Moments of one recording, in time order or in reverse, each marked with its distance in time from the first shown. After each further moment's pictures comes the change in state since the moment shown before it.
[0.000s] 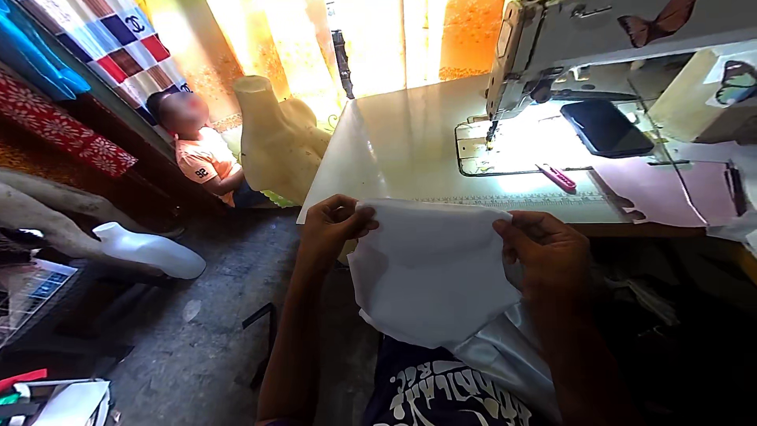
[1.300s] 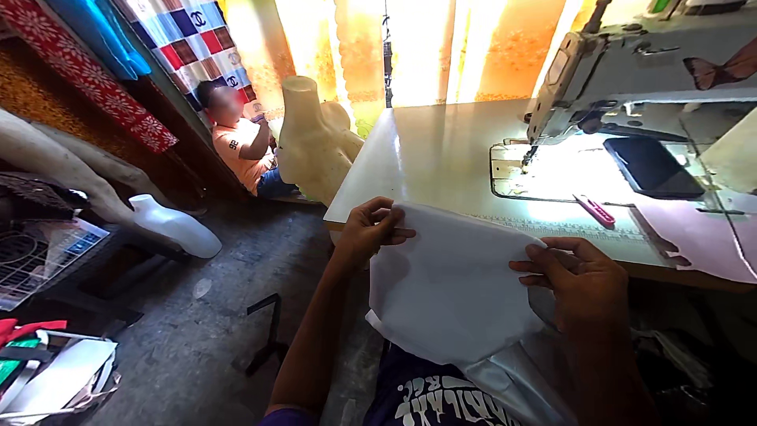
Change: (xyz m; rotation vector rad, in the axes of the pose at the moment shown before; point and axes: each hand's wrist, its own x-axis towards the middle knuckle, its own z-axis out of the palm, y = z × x) left_hand 0.004 -0.013 -0.001 -0.133 -0.117 -0.006; right_hand 0.003 -0.014 -0.002 -0.080 -0.125 0.087
